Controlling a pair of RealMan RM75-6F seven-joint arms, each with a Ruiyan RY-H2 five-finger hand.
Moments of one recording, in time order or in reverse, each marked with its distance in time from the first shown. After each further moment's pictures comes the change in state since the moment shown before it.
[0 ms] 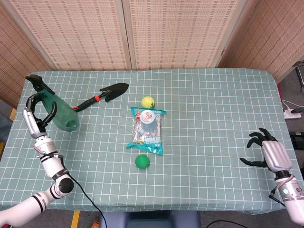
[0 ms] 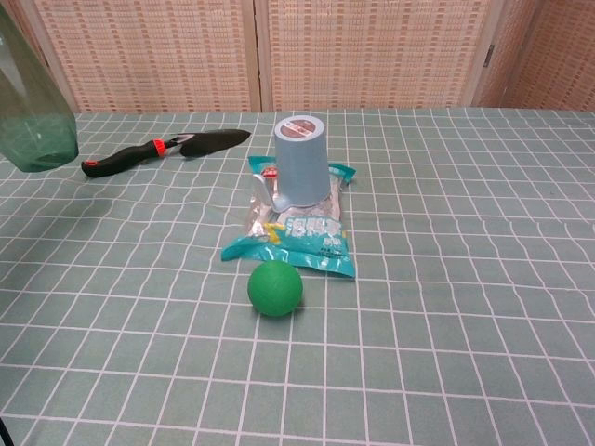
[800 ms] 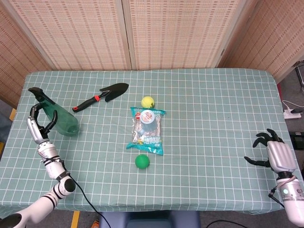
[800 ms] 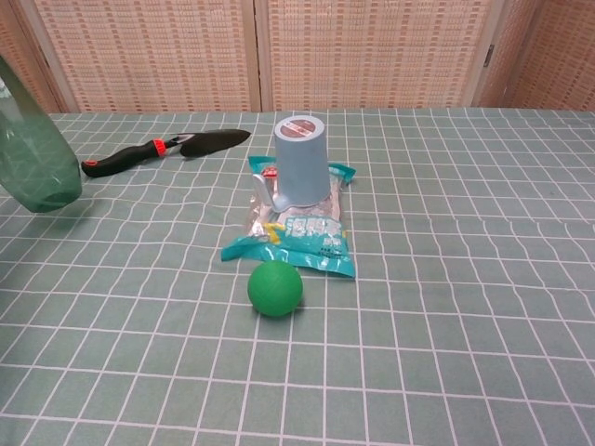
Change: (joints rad) left arm -0.029 -0.189 0.025 0.470 0.068 -0.109 -0.305; right arm -0.025 -0.023 0.032 -0.026 0.100 0.020 -0.115
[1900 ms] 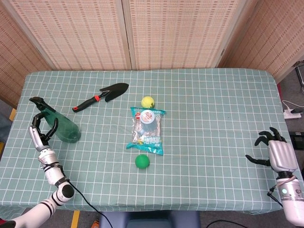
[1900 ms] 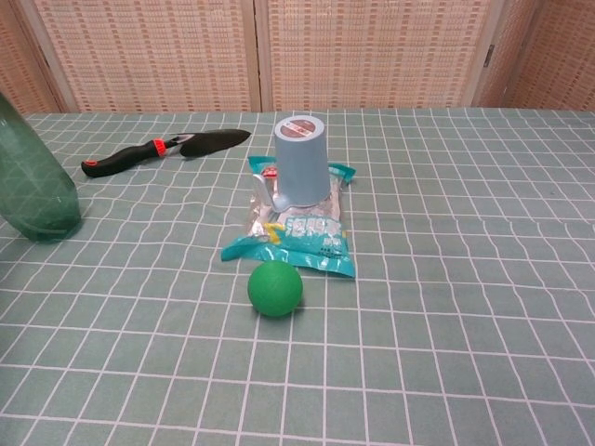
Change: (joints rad) left arm 0.094 0.021 0.019 -0.125 -0.032 -0.058 0.031; right arm -0.012 -0.038 0.021 0.020 0.003 0.043 -0.060
